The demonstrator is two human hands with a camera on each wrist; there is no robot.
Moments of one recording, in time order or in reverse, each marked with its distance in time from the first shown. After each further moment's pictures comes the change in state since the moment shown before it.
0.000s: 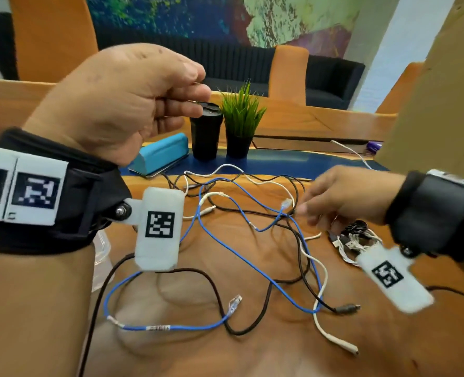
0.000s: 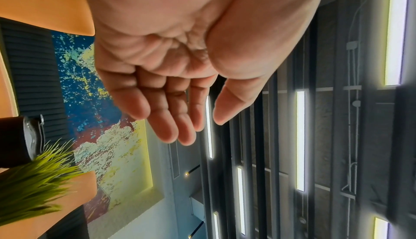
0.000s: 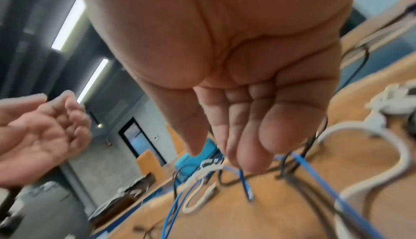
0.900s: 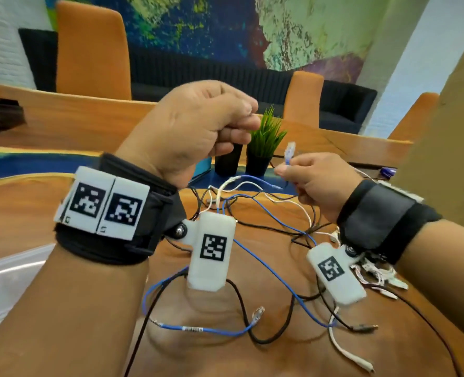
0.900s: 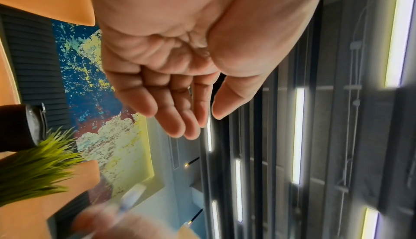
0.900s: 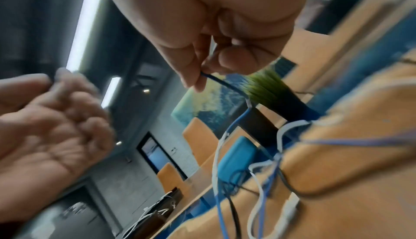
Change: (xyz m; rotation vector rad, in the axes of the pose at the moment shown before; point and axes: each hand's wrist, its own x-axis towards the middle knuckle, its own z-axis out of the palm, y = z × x) left_hand -0.017 0.005 0.003 -0.085 -0.033 0.045; right_hand 0.027 -0.075 0.035 0.481 0.386 -0.230
